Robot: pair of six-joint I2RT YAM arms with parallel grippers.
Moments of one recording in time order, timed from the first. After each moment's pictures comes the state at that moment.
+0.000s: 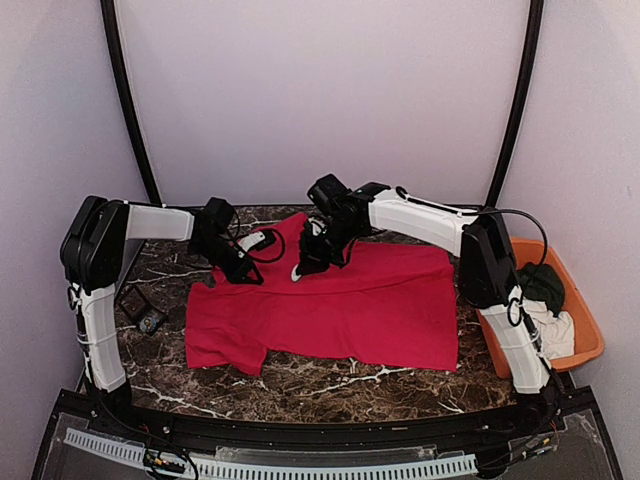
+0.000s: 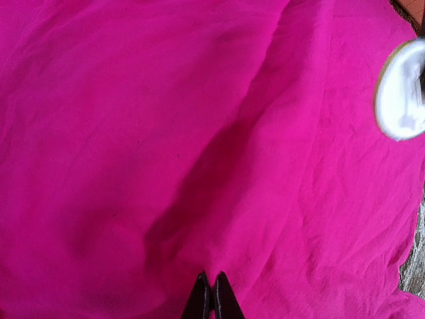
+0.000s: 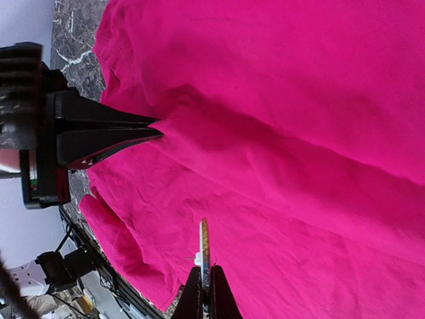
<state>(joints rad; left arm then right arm) -0.34 2.03 1.39 -0.54 0.55 0.56 0.79 2.37 2.20 -0.88 -0.43 0.72</state>
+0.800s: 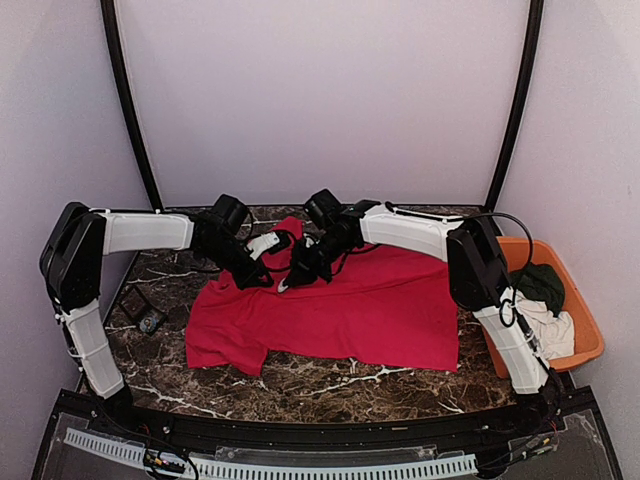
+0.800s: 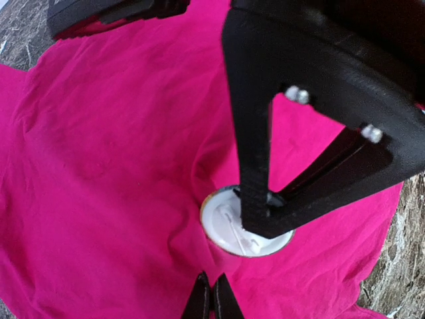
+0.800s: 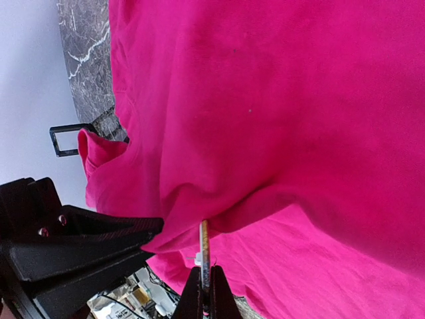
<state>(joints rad) -0.50 1.84 1.27 -0.49 0.39 0.46 0.80 2.44 2.15 -0.72 -0.60 0.95</state>
